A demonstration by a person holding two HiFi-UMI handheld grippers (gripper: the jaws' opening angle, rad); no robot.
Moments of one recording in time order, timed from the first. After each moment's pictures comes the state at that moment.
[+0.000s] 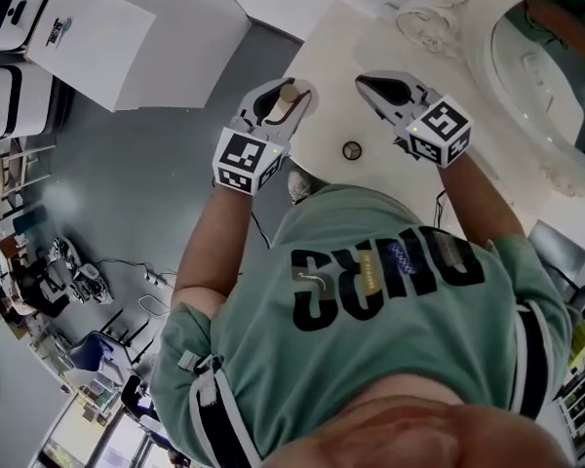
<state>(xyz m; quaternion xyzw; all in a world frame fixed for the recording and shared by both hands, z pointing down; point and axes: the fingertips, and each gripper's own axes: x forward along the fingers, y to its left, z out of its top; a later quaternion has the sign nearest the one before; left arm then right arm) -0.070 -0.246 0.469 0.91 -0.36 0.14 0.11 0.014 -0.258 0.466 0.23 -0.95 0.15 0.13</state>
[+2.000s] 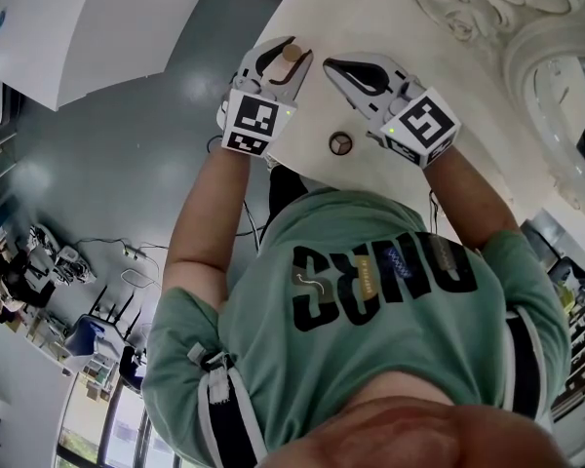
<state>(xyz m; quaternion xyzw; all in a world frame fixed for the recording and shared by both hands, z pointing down) -0.037 -0.316 0.631 0.91 -0.36 0.20 0.10 -0.017 -0.287 0.565 0.22 -0.95 0.16 0.14</state>
